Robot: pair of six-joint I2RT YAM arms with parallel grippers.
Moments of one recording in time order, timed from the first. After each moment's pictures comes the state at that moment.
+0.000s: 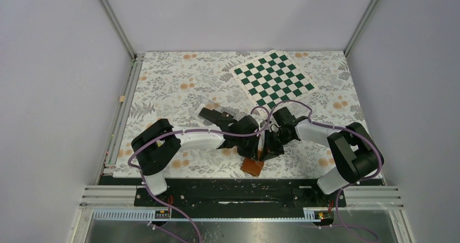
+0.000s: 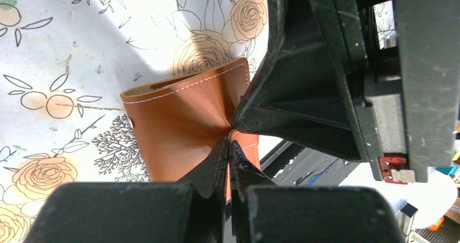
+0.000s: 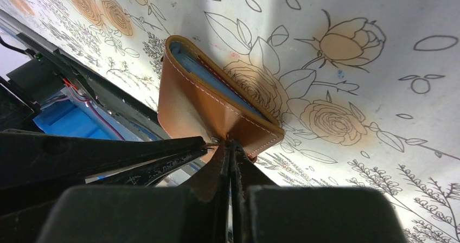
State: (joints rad) left arm -1.03 1.77 1.05 -0.25 0.25 -0.69; right arm 0.49 1.55 0.68 -0.45 -0.59 0.56
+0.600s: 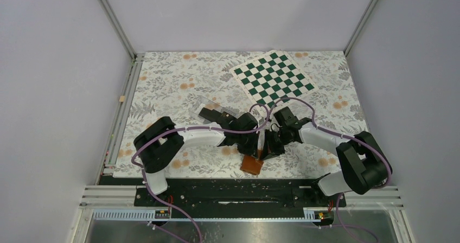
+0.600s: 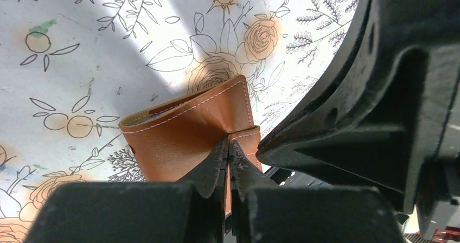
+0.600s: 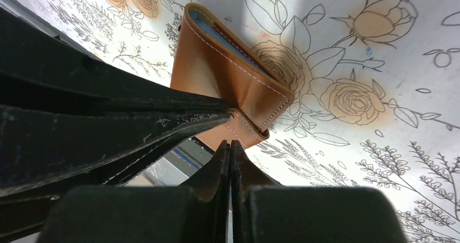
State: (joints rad) left arm -1.00 1.81 1.06 -0.22 0.27 -0.69; right arm 0.51 1.44 0.66 -0.47 -0.57 0.53
